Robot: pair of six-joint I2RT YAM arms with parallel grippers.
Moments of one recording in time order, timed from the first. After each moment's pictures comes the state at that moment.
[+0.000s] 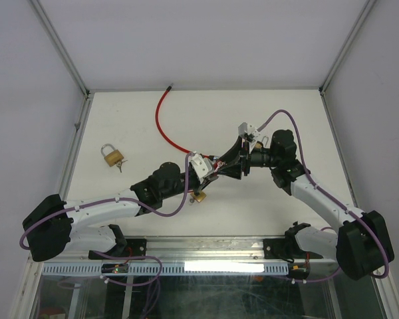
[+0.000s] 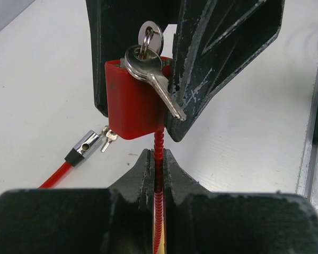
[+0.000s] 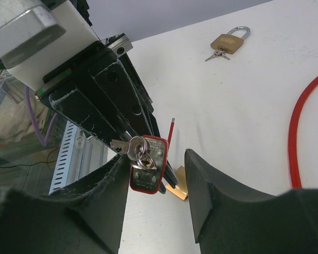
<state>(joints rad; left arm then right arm) -1.01 1.21 0.60 0.43 0.10 0.10 0.44 1.13 0.65 0.36 -1.08 0.14</state>
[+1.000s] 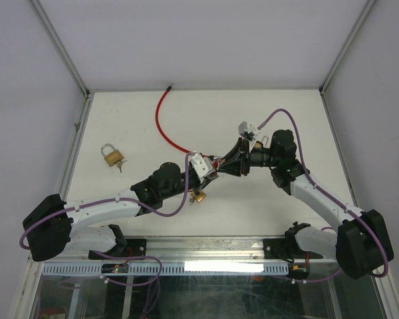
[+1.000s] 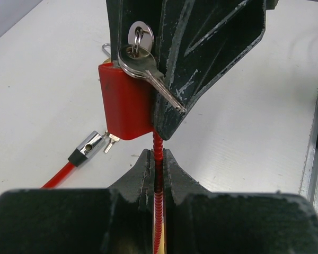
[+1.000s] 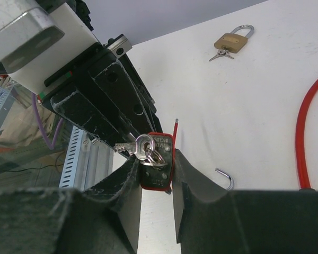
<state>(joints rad) -1.01 1.21 0.60 0.44 0.08 0.10 0.44 1.14 0.65 0.39 -1.09 0.19</state>
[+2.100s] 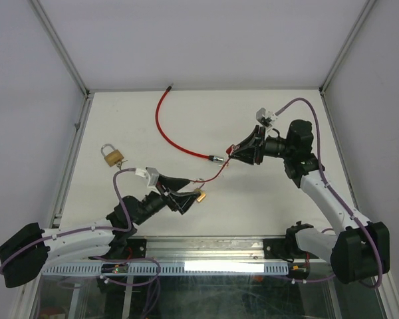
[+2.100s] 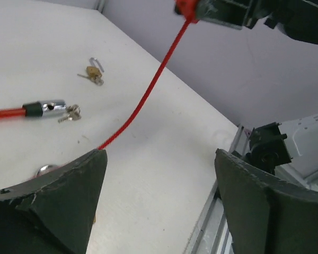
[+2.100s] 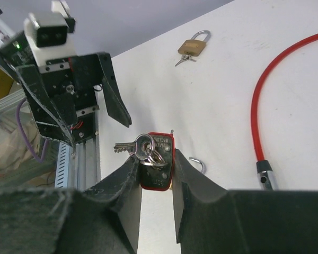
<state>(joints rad) -1.01 0.81 0.13 0.84 -0.05 -0.43 0.27 1.11 0.74 0.22 -1.12 0.19</state>
